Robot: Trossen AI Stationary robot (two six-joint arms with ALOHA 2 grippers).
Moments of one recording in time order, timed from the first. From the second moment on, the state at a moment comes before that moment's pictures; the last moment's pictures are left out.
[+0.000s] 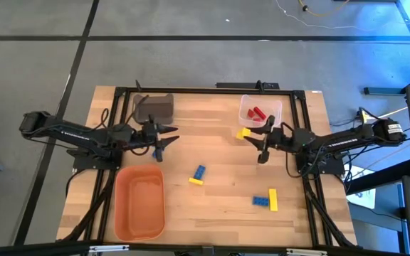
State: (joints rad) left arm -0.08 0.85 0.36 0.52 -0.38 -0.02; right arm 0.03 0.92 0.16 0.85 0.27 -0.08
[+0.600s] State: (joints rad) left arm -0.08 0.86 0.36 0.51 -0.38 -0.01; right arm 0.03 0.94 0.16 0.85 0.24 -0.06
